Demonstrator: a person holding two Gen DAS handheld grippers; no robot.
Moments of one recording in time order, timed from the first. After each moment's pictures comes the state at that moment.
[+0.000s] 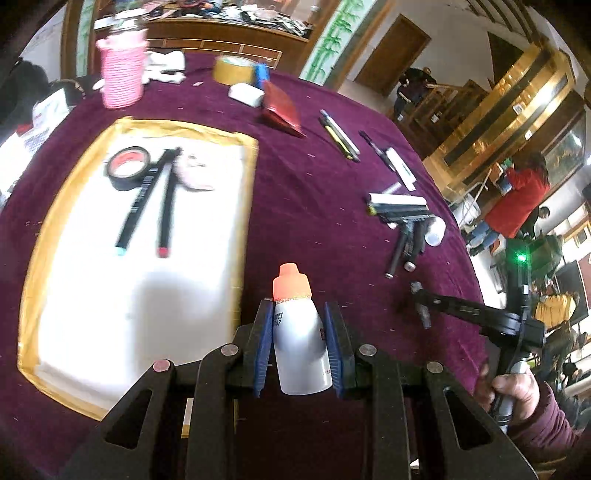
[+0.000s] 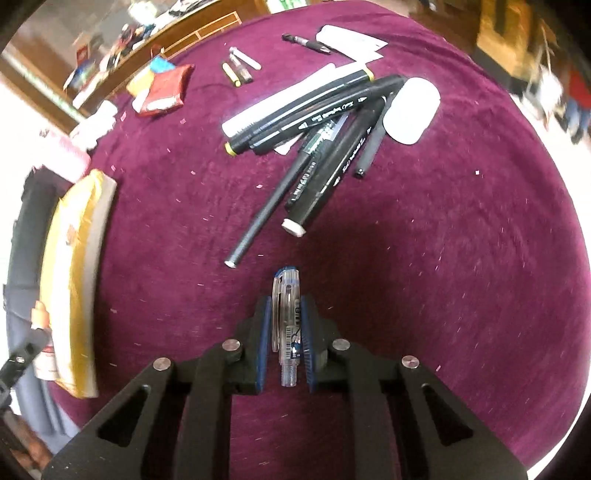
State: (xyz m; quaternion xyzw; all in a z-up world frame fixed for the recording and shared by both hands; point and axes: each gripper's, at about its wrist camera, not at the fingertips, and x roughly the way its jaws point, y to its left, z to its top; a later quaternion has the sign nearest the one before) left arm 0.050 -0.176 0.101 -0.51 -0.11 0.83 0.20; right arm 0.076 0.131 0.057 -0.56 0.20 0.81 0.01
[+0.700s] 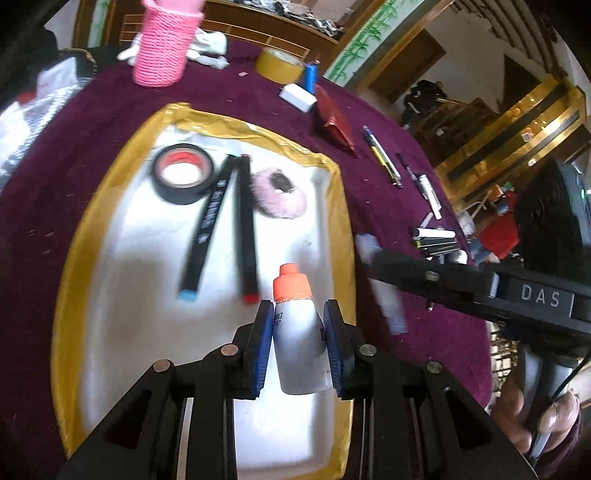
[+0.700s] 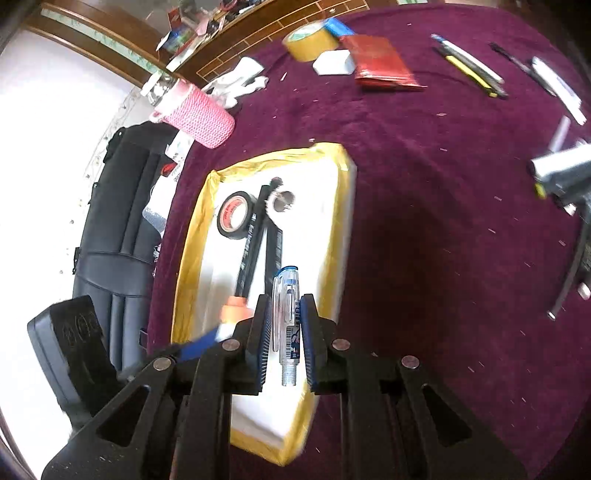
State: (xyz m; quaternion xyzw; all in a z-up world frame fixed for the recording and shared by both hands) left arm -0.018 -0.245 0.062 -0.53 -0.16 0.80 0.22; right arm -0.009 -0.077 0.097 -0.56 0.22 0.78 -0.17
